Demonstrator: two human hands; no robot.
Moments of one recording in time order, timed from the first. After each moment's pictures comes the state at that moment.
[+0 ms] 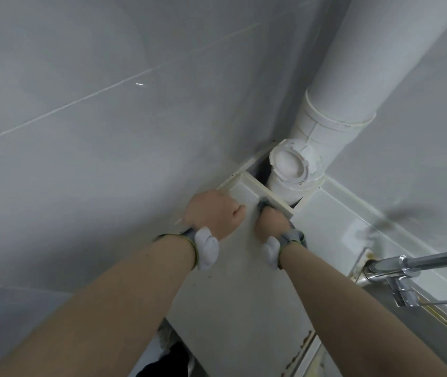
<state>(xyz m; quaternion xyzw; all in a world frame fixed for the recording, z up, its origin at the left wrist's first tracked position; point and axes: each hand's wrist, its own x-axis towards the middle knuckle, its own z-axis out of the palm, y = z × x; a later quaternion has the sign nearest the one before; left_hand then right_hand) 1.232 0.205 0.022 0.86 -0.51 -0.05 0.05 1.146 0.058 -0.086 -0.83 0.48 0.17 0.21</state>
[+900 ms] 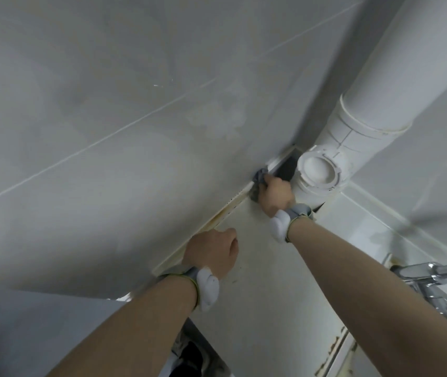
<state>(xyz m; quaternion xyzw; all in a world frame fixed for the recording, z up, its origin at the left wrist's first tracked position) 1.239 0.278 -0.027 0.87 -0.47 -0.14 0.08 1.225 0.064 -0.052 -0.88 0.45 -0.01 0.15</state>
